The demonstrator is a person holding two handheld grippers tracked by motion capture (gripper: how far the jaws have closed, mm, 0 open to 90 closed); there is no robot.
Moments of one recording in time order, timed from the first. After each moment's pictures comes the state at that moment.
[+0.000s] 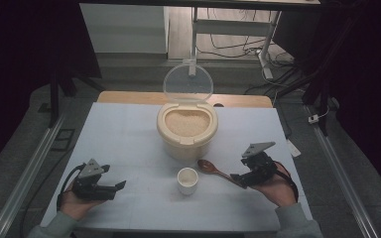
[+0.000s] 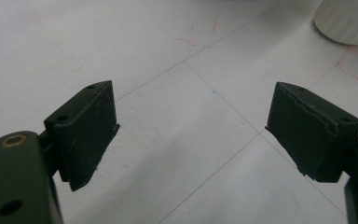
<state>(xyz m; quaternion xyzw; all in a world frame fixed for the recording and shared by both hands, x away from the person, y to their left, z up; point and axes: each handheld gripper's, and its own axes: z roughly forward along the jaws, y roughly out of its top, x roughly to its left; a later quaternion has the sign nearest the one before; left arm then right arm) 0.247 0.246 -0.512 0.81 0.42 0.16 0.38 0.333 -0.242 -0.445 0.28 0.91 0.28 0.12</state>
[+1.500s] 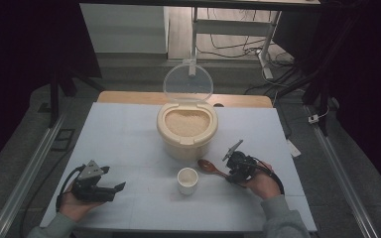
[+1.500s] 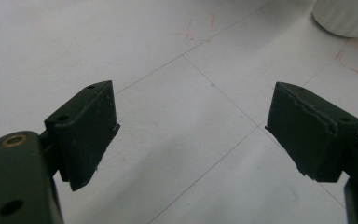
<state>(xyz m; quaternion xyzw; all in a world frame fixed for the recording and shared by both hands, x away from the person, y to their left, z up) 0.244 0.247 -0.513 0.81 0.42 0.16 0.38 0.369 -0.209 -0.495 0.25 0.96 0.13 0.06</state>
